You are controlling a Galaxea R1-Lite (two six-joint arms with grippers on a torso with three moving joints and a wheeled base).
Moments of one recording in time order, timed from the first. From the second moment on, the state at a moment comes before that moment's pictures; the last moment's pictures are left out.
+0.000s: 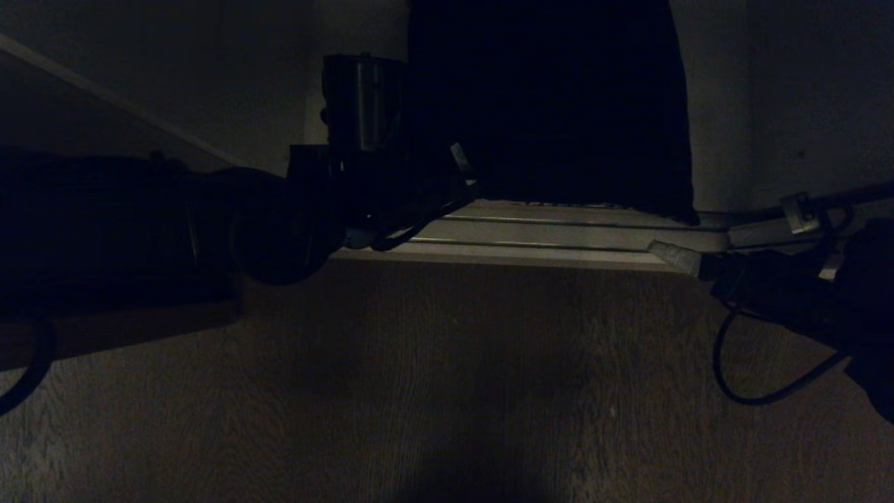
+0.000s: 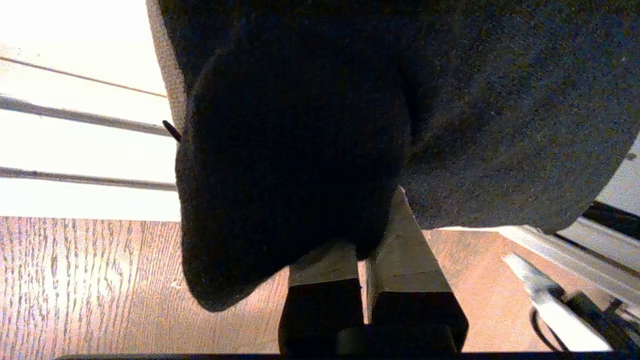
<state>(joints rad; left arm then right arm) -0.67 1.90 -1.56 -0.27 0.23 -0.55 -0.03 1.78 -0.66 -1.18 0.63 0.43</state>
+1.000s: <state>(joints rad) -0.68 1.88 -1.50 -0.27 0.23 -0.55 -0.09 1.86 -0.93 -1.17 0.63 0.55</state>
